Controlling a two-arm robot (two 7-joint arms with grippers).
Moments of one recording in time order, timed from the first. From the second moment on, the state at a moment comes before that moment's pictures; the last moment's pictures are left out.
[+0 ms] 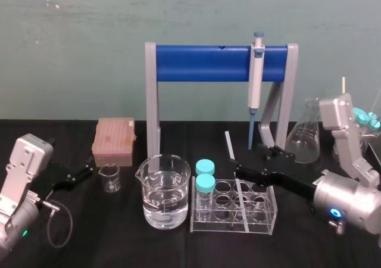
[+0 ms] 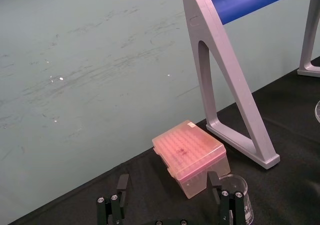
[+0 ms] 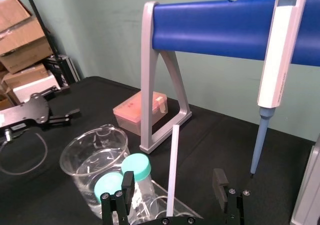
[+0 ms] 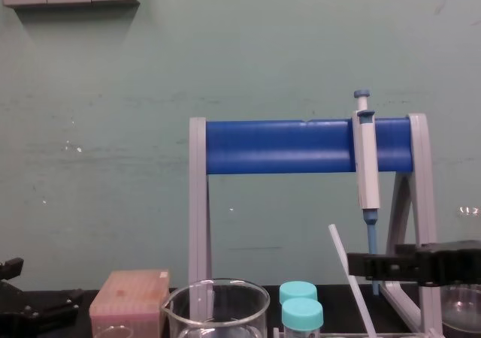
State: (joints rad) left arm -0.20 0.60 0.45 -1.41 -0.25 -0.12 0.03; right arm 0.26 0.57 -0.40 -1.61 0.63 0.30 0.35
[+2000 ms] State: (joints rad) left arm -0.20 0.60 0.45 -1.41 -0.25 -0.12 0.03; right arm 0.38 0.47 -0.48 -1.46 0.59 0.32 0.38
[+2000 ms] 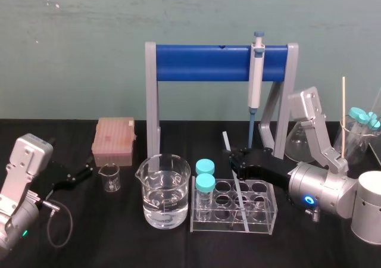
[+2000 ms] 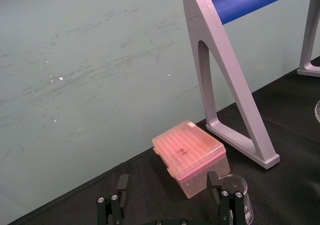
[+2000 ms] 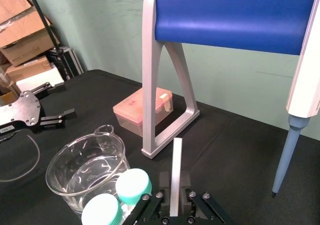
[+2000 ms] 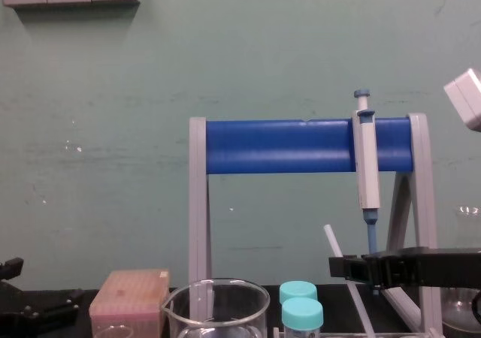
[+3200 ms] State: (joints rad) left arm -0.20 0.60 0.45 -1.41 -0.25 -0.12 0.03; right arm 0.19 0.48 -0.29 -1.71 0.55 -0.14 0.46
